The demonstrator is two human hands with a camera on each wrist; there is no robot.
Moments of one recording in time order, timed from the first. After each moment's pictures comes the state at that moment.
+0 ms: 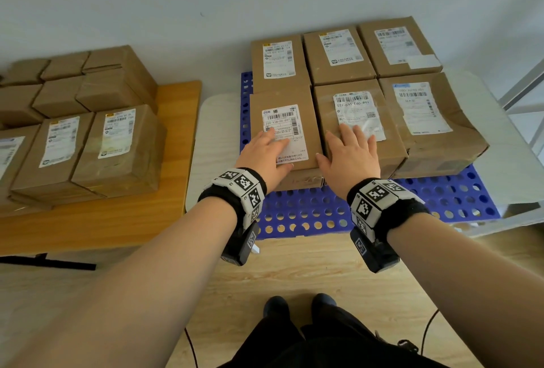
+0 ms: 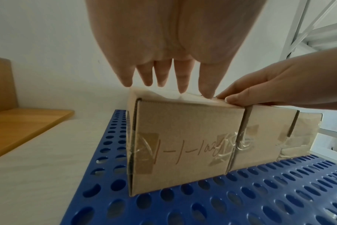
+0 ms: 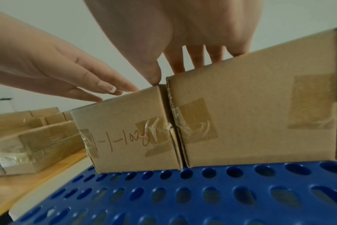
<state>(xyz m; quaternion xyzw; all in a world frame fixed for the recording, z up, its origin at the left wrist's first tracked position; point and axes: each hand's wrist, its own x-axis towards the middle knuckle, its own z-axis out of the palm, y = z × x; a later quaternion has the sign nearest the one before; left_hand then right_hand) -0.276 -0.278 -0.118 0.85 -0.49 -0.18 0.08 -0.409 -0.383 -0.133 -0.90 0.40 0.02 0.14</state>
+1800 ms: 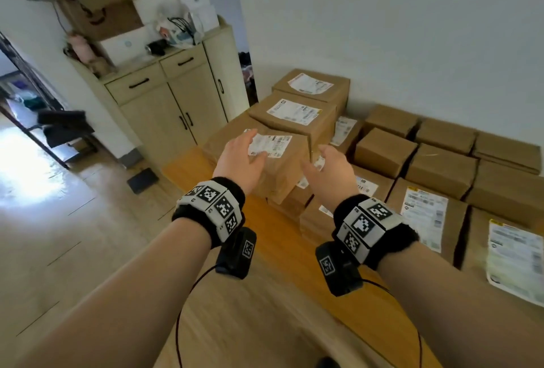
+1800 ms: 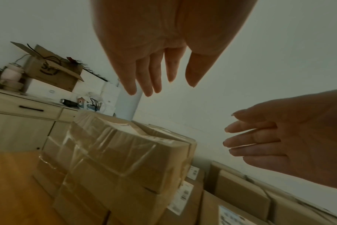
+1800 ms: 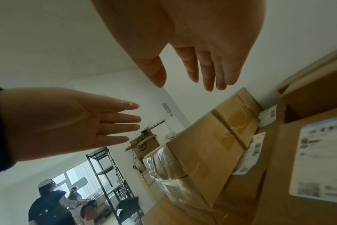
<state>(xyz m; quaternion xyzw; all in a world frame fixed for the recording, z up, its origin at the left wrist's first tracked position) 0.184 0.253 -0.025 0.94 -0.06 0.06 0.33 0.147 0.092 -0.037 -0.88 0.12 -0.03 0.46</state>
